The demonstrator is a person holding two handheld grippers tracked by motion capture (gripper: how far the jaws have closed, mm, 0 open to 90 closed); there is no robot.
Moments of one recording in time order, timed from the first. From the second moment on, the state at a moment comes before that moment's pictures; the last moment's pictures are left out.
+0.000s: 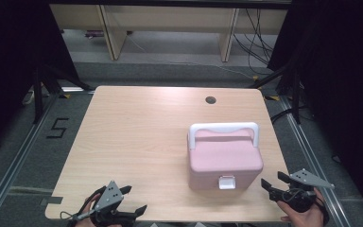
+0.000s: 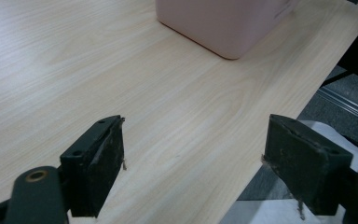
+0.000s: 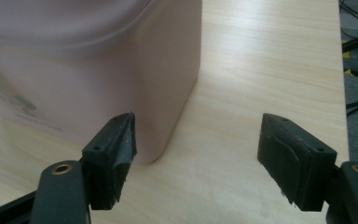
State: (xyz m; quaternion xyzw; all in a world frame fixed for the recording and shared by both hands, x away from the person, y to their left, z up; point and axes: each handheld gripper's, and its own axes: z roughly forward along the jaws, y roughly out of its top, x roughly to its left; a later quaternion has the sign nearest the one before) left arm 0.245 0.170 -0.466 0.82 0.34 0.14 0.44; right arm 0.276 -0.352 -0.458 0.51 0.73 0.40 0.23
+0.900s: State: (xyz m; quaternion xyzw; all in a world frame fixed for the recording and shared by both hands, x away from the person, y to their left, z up) left arm 0.230 0.165 -0.477 0.84 0.29 0.18 0.42; right arm 0.254 -0.345 -0.471 0.47 0.76 0.40 0.23
